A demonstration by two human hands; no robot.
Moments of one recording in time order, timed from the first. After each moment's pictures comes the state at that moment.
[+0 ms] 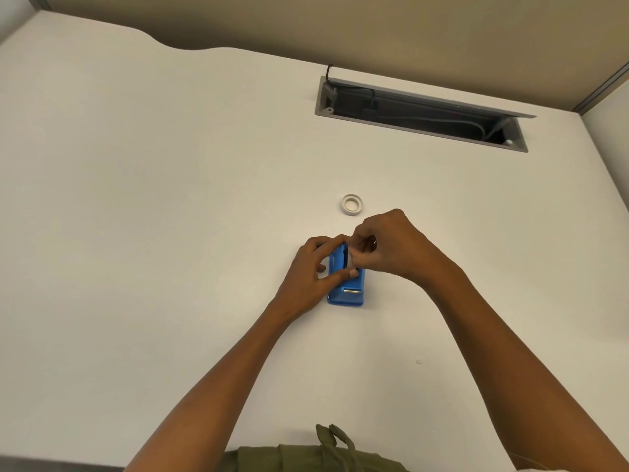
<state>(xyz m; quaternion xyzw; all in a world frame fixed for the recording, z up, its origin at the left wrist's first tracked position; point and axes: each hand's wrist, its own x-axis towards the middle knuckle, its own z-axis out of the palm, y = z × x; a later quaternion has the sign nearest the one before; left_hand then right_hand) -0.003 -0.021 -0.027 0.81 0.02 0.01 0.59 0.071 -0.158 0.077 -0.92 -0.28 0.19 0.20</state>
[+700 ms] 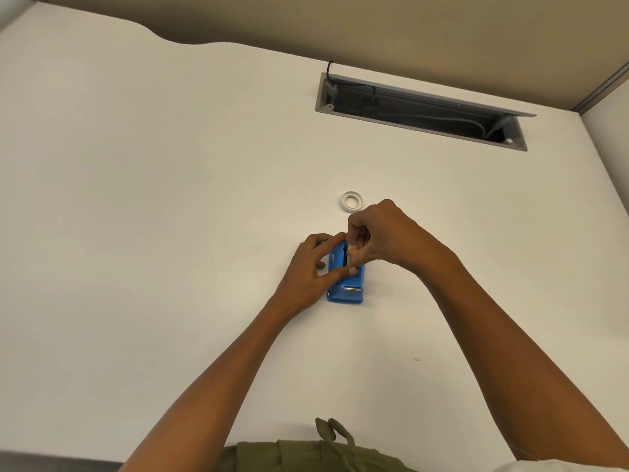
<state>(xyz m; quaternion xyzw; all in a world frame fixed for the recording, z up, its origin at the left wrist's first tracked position) -0.002 -0.022 -0.028 0.82 0.03 -0.01 0.57 0.078 -0.146 0.086 -0.92 -0.27 0.24 0.17</state>
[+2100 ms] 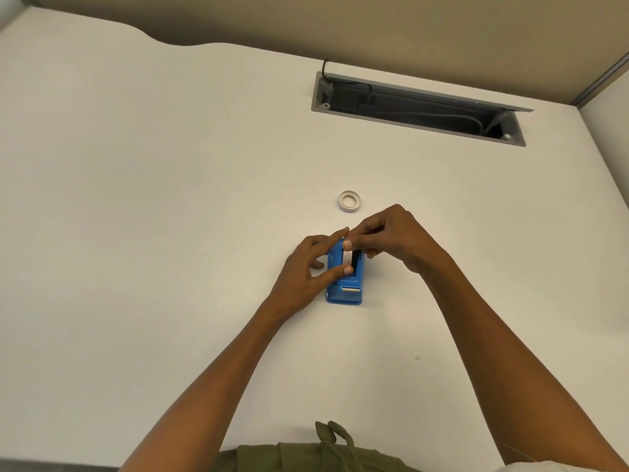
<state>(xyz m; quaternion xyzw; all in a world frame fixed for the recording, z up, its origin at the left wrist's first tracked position) -0.004 -0.016 -0.025 0.81 0.01 0.00 0.59 0.086 -0.170 0.055 -0.83 -0.12 0.29 0.46</state>
